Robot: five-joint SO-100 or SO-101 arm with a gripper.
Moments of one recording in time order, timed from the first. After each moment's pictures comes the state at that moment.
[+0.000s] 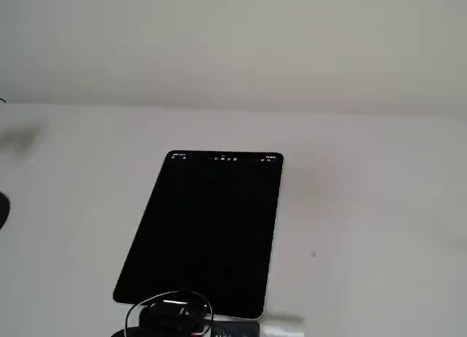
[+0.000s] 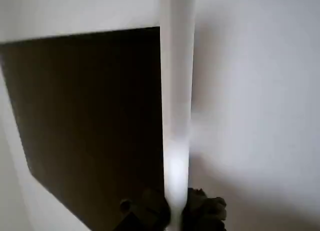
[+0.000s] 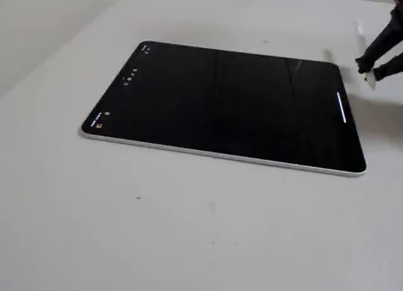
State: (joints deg) arm -2.2 189.9 174.5 64.4 -8.8
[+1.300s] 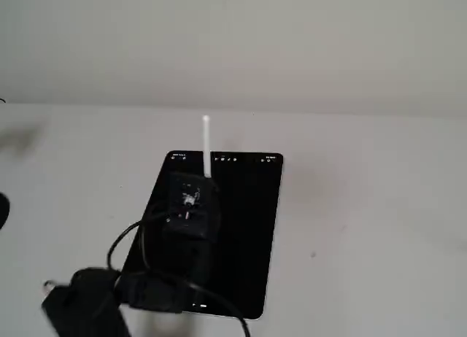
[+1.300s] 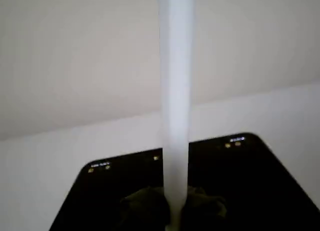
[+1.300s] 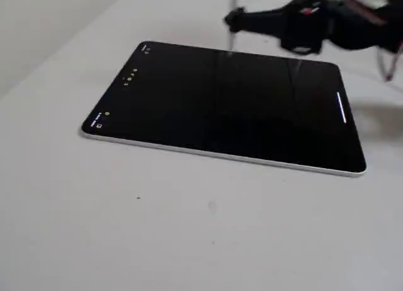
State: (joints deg) arm -10.7 69.8 140.4 -73.3 -72.7
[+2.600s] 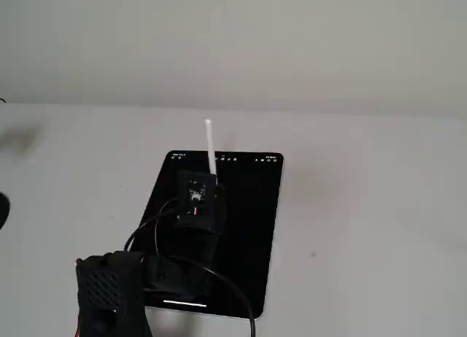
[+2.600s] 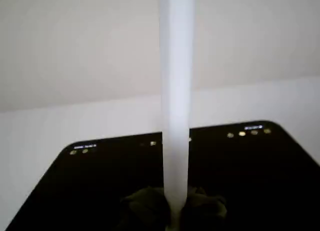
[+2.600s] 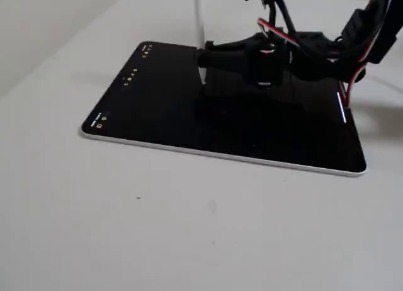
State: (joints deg) arm -12.4 52.9 125.7 -73.3 -76.8
